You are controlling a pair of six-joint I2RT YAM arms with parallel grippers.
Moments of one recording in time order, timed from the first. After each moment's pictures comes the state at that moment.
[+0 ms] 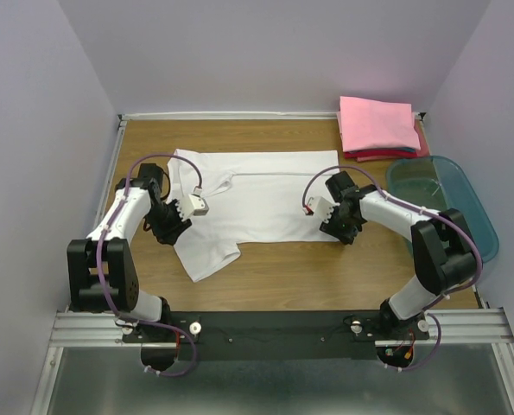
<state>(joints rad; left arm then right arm) 0.02 1.46 1.00 -1.02 0.33 1.12 0.41 1.62 0.94 -0.70 0.02 -0.73</state>
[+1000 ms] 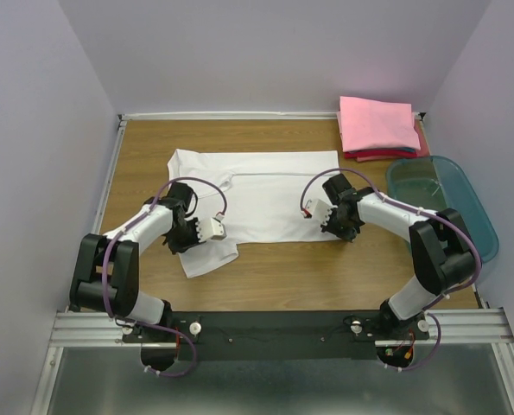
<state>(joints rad) -0.20 1.45 0.77 -0.77 0.18 1.11 0.43 1.62 0.91 -0.67 0.05 -0.73</state>
